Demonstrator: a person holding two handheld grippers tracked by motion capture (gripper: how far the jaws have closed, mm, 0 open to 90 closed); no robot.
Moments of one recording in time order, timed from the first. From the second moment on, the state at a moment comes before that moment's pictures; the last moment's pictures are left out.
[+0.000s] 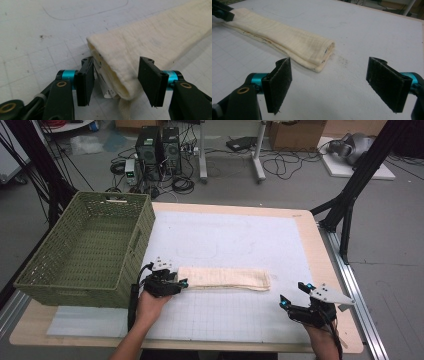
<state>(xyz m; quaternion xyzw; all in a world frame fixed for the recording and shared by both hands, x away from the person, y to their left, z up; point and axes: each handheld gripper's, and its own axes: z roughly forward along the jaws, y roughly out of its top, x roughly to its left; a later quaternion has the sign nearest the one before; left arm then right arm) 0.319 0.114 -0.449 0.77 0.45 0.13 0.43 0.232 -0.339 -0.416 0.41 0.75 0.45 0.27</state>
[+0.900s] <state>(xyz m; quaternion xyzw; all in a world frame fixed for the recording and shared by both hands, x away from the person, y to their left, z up) 0.314 0.111 -0.450 0.79 0.40 0.15 0.44 0.266 -0.314 -0.427 0.43 0.75 0.43 0.25</state>
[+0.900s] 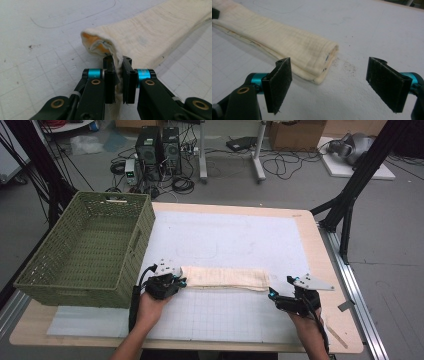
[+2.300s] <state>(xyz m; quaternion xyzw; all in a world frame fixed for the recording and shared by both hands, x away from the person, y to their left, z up) 0.305 0.123 -0.422 0.76 0.38 0.17 0.50 0.295 -0.295 -0.437 0.41 0.78 0.43 0.18</state>
